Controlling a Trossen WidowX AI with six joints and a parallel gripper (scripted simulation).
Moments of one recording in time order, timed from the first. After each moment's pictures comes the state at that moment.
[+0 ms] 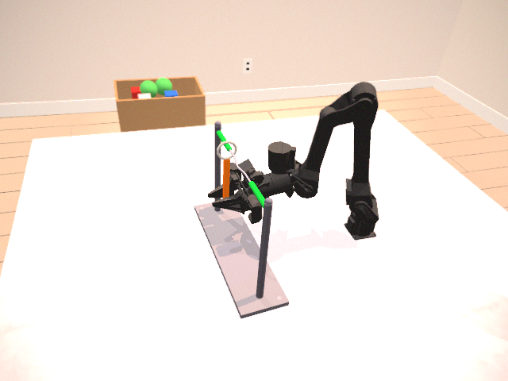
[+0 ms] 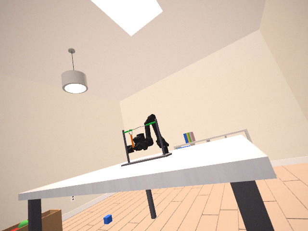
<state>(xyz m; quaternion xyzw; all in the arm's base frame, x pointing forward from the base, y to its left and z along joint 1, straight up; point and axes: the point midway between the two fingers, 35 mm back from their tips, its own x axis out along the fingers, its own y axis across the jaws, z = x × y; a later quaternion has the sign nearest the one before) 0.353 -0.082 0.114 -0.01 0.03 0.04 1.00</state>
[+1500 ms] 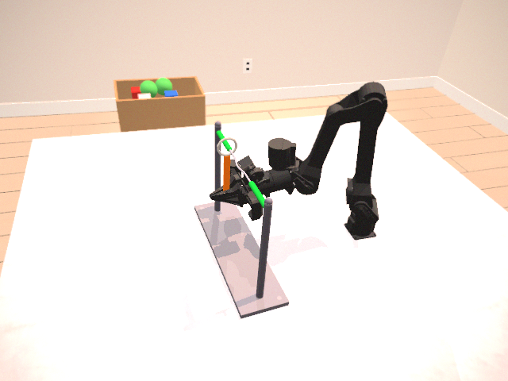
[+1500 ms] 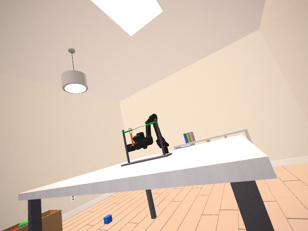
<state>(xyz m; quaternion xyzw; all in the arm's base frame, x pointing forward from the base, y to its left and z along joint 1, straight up) 0.353 -0.082 0.124 -0.01 0.04 0.04 1.00</state>
